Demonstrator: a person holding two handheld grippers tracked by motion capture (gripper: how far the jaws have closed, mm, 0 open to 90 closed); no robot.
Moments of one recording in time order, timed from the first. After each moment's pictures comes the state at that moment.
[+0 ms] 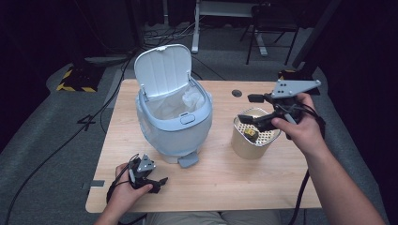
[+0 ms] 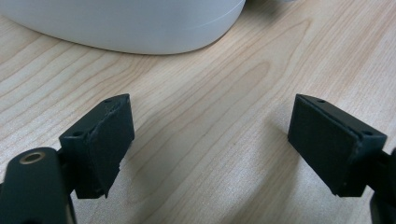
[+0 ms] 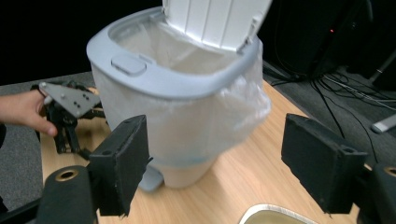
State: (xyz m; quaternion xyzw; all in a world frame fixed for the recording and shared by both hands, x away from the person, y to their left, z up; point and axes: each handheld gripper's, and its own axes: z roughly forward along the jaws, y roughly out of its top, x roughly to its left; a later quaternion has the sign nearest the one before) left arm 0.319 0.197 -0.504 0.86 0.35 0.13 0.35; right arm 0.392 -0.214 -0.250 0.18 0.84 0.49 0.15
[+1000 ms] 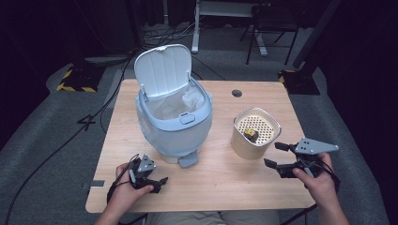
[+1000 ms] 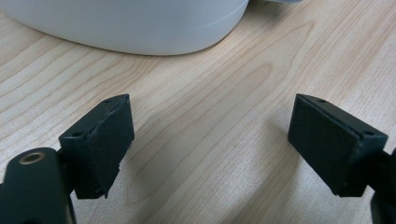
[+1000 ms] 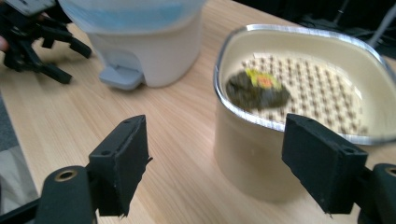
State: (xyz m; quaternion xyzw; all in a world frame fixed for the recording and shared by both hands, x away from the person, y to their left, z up) left arm 0.318 0.195 -0.504 0.86 0.36 0.13 0.35; right arm 0.329 -0.306 -0.391 0.29 0.82 0.47 0.17
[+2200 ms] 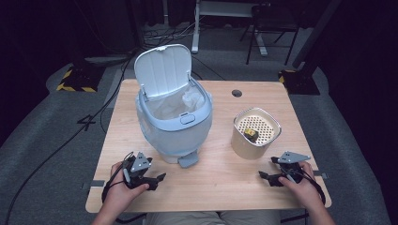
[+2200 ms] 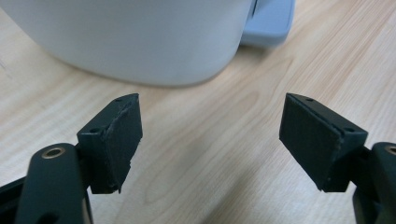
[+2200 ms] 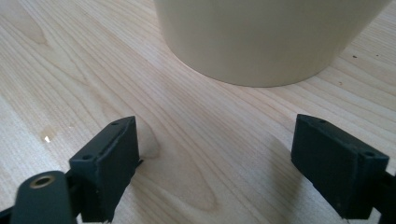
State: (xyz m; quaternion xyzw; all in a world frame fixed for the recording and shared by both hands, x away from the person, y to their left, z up) left arm 0.310 0.204 -0.472 0.84 0.35 0.15 0.39; right arm 0.354 -0.318 -0.504 0.36 0.84 0.37 0.16
